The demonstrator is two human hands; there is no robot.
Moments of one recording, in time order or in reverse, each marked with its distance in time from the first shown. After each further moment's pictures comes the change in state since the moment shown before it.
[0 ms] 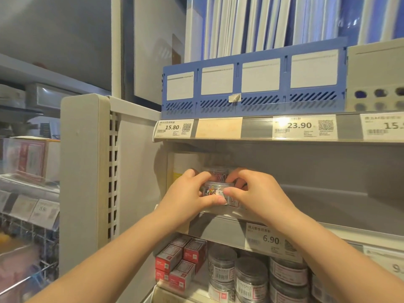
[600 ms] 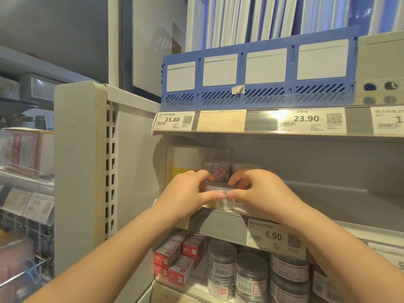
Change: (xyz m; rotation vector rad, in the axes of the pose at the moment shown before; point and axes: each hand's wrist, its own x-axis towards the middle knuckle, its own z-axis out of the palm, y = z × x) left_hand 0.004 -0.013 0.006 0.011 -0.008 0.037; right_hand 0.003 0.001 -0.005 -0.054 -0.167 0.087
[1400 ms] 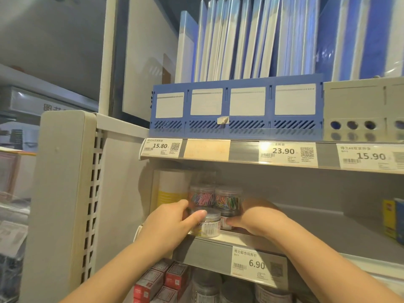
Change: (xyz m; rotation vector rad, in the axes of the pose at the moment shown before) left_hand -0.009 0.002 0.004 0.042 0.045 -0.117; right_hand 0.016 0.010 -0.012 -0.304 -0.261 0.363
